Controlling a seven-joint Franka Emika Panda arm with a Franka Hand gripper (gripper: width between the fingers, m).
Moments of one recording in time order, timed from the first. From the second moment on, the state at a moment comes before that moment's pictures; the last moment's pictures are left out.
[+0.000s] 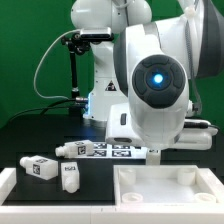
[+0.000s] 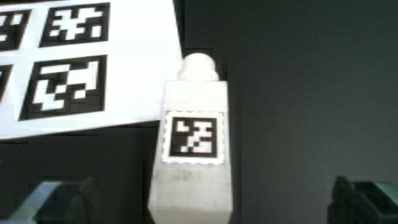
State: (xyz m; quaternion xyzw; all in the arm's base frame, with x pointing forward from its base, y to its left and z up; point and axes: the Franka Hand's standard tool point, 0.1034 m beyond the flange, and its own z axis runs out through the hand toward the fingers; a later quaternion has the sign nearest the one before) arm 0.450 0.073 0.038 -0.89 0.08 0.45 0.05
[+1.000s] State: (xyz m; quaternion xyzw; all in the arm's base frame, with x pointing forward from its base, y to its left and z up) arm 0.415 0.083 0.006 -0.86 0.08 0.50 0.05
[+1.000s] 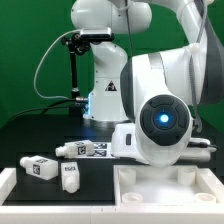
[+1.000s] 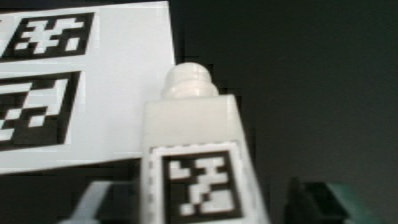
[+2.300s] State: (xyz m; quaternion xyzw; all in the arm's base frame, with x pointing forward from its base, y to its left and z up) arm 0.563 0.090 0.118 -0.99 -0.02 0.13 0.07
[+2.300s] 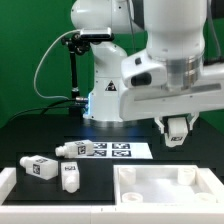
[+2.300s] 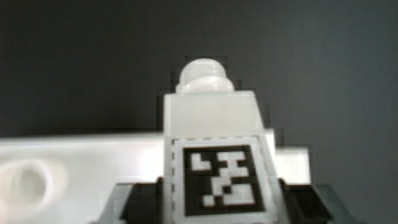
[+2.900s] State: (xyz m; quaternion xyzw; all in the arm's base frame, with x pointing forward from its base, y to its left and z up) arm 0.593 0.101 0.122 -1.00 -0.03 -0.05 0.07
